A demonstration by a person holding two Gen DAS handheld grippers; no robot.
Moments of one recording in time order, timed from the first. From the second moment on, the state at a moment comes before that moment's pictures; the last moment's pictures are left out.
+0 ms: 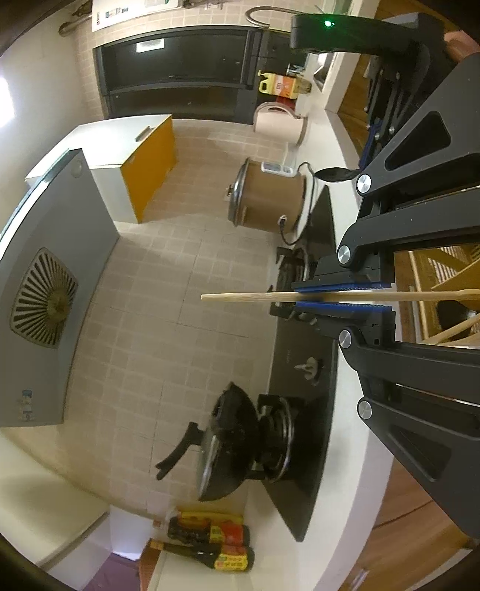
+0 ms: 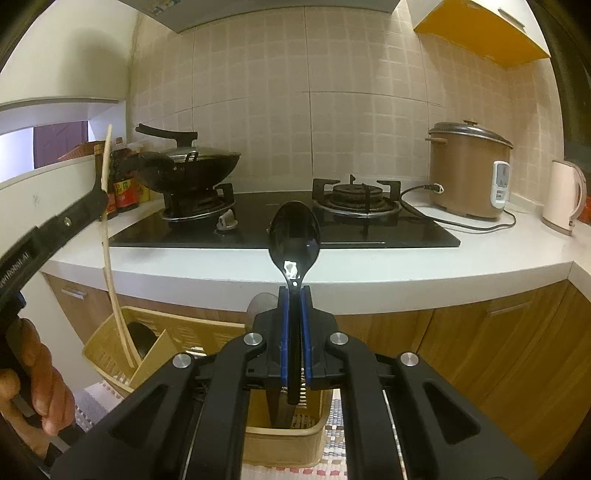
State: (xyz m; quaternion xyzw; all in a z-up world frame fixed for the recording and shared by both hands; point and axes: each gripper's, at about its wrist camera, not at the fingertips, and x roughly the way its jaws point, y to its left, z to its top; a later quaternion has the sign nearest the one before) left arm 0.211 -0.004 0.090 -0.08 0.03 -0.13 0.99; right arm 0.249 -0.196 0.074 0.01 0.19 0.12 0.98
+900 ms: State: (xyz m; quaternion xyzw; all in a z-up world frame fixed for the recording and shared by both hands) left arm 0.131 0.044 0.073 -0.15 0.36 -0.26 0.88; right arm 0.117 -0.228 0.085 0.04 0.39 0.15 0.91
